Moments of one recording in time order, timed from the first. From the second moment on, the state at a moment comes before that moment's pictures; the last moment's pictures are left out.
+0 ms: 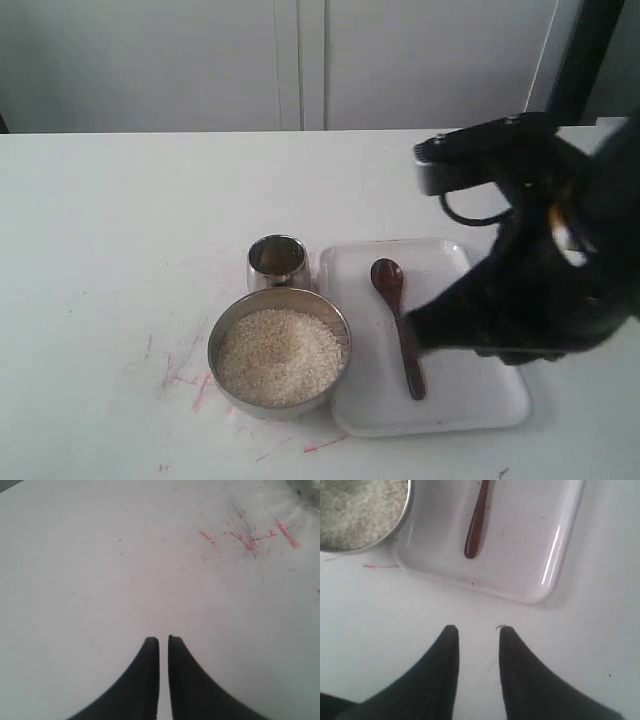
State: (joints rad) left arm -0.10 0.00 -0.02 0.00 0.39 0.24; right arm 0.68 1.17 -0.99 -0.21 1.13 0.54
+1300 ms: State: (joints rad) left arm -0.10 0.00 -0.02 0.00 0.39 0.24; right arm 0.26 0.16 -0.52 -0.40 0.67 0.55
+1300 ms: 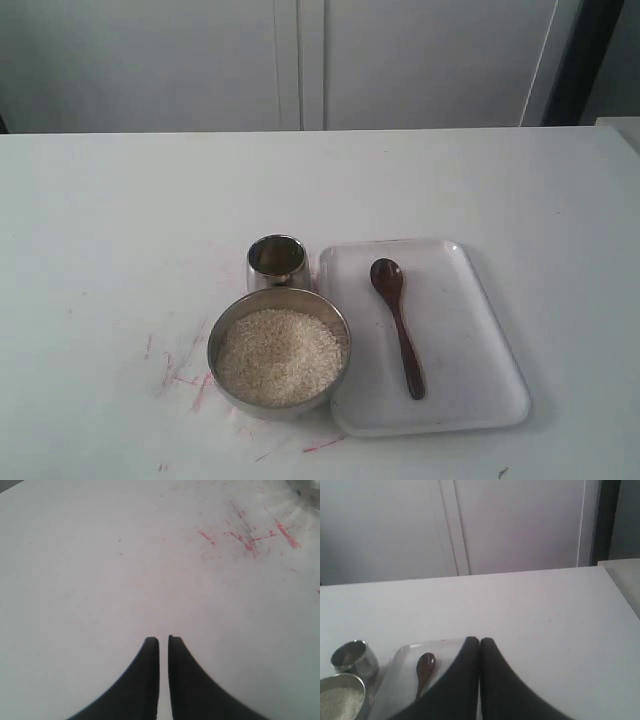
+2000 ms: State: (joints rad) left arm -0.10 0.00 -0.02 0.00 0.39 0.24; right arm 0.19 0.03 -0.17 -0.18 0.25 0.33
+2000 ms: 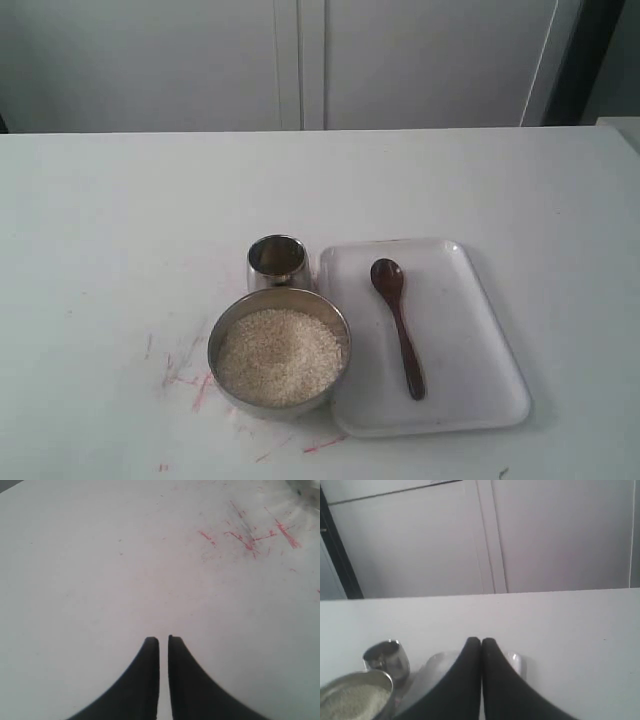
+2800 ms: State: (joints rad) left arm -0.10 0.00 -0.02 0.00 0.39 0.24; right arm 0.14 0.01 -0.01 0.00 0.31 0.01
